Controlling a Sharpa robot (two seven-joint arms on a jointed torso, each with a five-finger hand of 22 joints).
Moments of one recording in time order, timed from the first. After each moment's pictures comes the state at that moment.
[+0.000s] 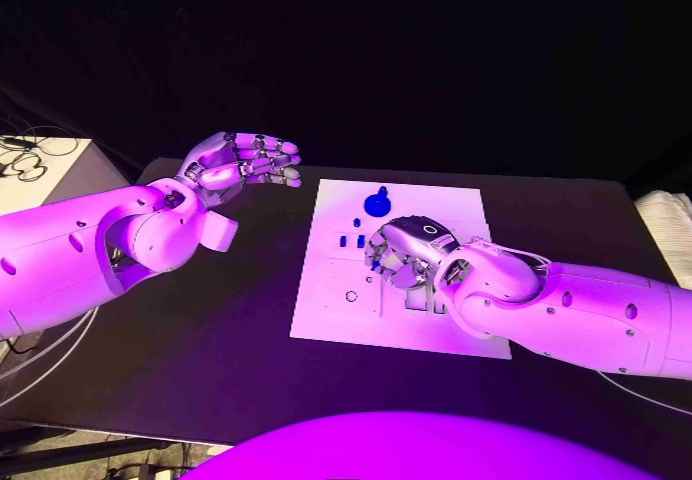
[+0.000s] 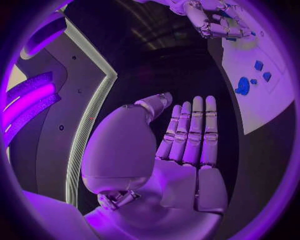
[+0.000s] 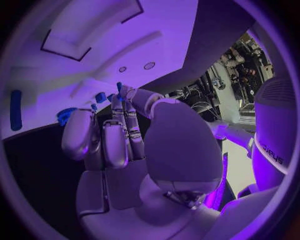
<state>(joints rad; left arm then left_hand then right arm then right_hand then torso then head) 1.21 -0.93 -0.03 1.49 -0.17 -0.08 0.40 1.36 -0.19 0.55 0.03 0.19 0.86 0.21 0.24 0.39 1.03 0.16 0.15 0.07 1.01 0.11 0.33 0.26 0.18 0.87 0.23 0.35 0.33 1.10 -0.75 -0.15 1.62 -1.66 -0.48 -0.19 1.38 -0.22 0.69 -0.06 0.11 1.12 0.10 0.31 0.35 1.26 0.10 0.12 0.10 1.46 -0.04 1.33 1.21 0.09 1.46 0.05 1.09 1.31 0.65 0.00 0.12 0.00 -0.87</state>
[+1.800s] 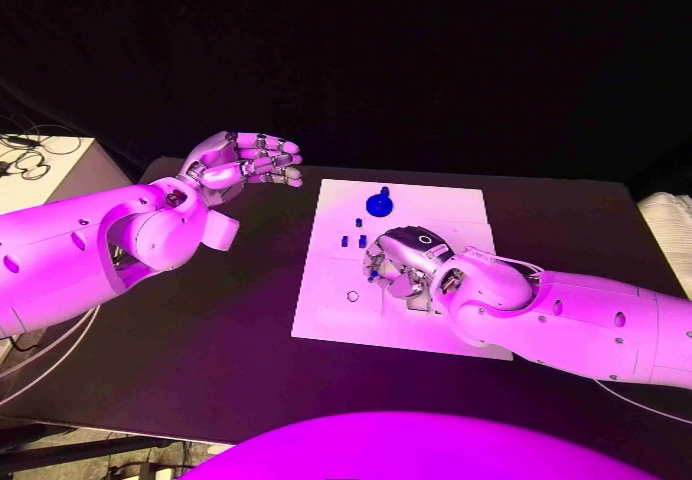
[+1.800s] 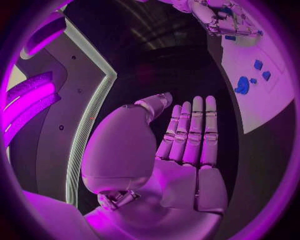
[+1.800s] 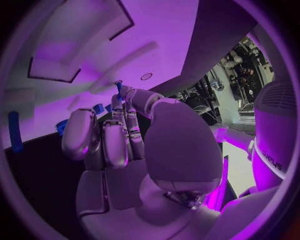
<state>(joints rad) 1.21 -0.93 -0.03 1.49 -0.17 -0.08 0.40 1.36 -0.19 0.55 0.03 0.19 0.86 0.21 0.24 0.39 1.03 0.16 0.15 0.07 1.01 0.11 0.33 0.27 0.18 0.87 0.23 0.34 0.33 1.07 -0.72 -0.16 1.60 -1.66 -0.47 -0.19 1.38 -0.22 0.69 -0.07 0.11 1.12 0.10 0.31 0.35 1.26 0.10 0.11 0.10 1.47 -0.04 1.33 1.21 0.09 1.46 0.05 1.09 1.31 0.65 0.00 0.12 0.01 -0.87</state>
